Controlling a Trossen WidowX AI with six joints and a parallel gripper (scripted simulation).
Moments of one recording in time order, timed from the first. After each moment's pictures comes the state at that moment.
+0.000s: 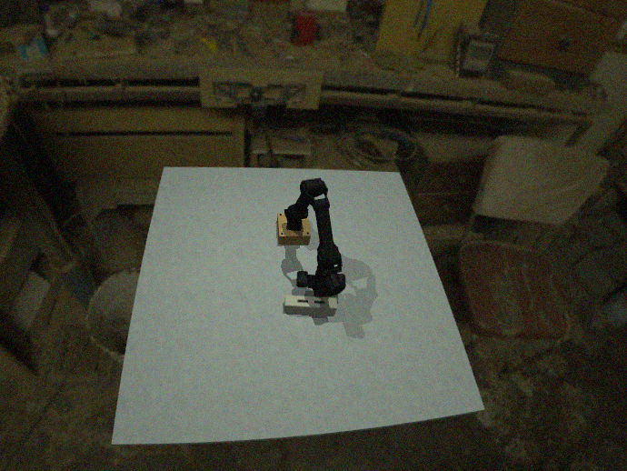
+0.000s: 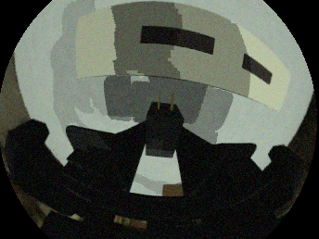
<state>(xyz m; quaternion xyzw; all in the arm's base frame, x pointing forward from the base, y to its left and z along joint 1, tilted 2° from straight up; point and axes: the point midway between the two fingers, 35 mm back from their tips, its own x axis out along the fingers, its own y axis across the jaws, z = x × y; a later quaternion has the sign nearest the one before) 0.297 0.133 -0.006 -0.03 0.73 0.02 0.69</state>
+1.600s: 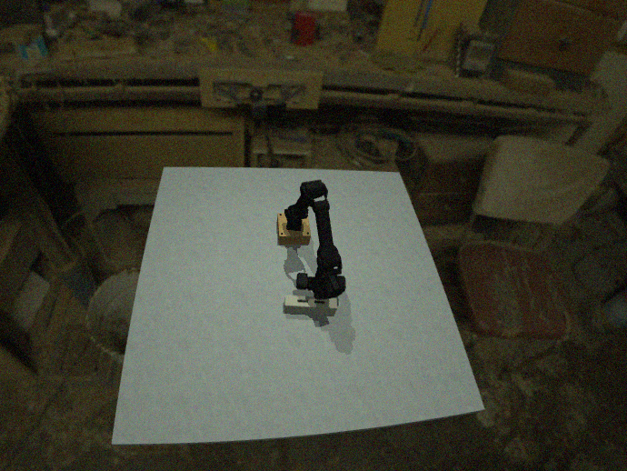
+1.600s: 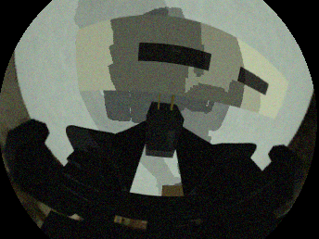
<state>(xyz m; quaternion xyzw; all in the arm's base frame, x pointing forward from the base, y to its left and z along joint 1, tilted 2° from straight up) 0.307 0.133 -0.005 -0.03 0.73 0.02 0.69</state>
